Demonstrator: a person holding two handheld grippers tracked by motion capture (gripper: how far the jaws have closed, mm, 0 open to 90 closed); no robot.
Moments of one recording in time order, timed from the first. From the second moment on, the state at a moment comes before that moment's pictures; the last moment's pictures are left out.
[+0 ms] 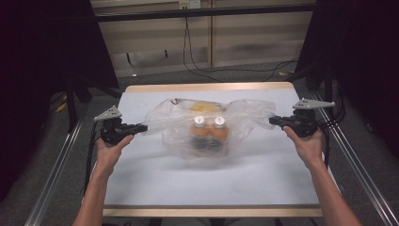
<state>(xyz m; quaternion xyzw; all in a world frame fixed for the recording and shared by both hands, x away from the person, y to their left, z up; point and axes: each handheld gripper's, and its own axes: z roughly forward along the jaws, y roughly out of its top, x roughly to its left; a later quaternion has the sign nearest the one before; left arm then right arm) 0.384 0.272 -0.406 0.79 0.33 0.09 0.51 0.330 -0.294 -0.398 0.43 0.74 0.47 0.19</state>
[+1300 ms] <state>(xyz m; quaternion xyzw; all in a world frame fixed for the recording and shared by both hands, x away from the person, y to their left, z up) 0.319 0.303 -0.338 0.72 0.28 0.18 0.60 0.273 -0.308 -0.353 0.36 0.71 0.56 0.23</state>
